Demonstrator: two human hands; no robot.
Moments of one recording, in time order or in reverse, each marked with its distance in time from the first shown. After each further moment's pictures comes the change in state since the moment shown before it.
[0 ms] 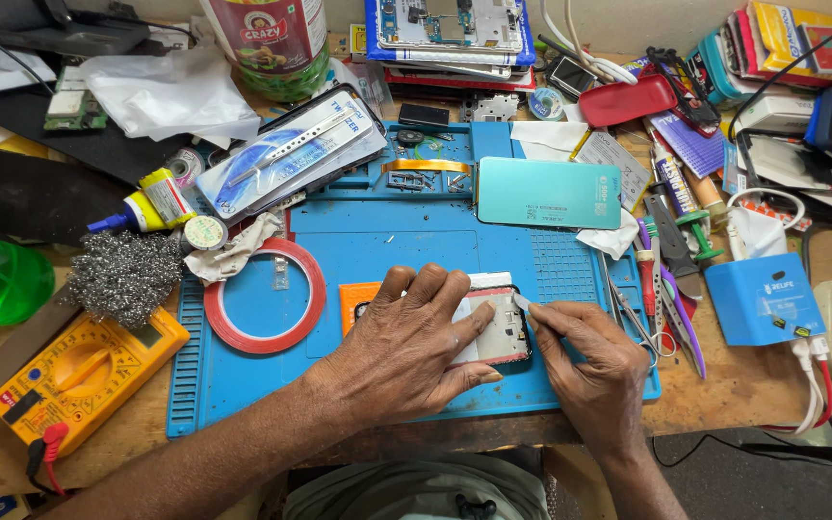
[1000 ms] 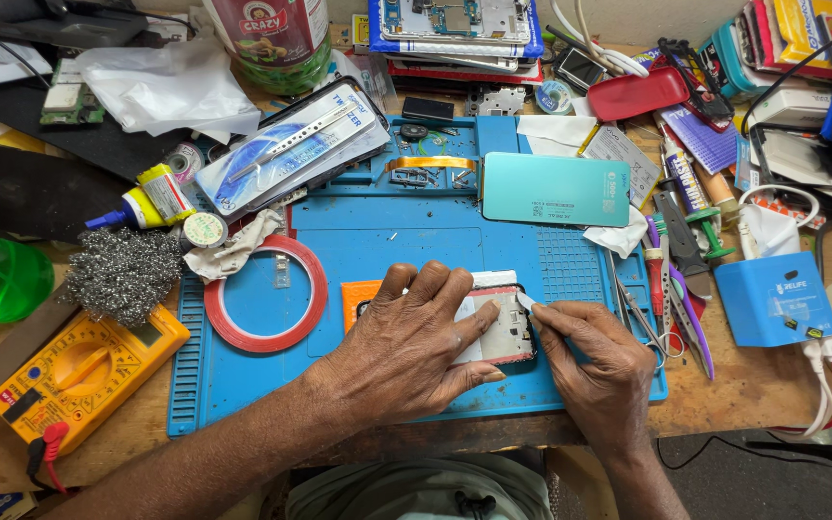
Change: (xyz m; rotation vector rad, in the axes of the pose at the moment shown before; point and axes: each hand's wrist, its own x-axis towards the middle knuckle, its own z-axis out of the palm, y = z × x) left_hand 0.000 -0.003 0.002 0.019 -0.012 -0.003; right_hand -0.003 0.009 0.002 -0.021 -0.028 0.016
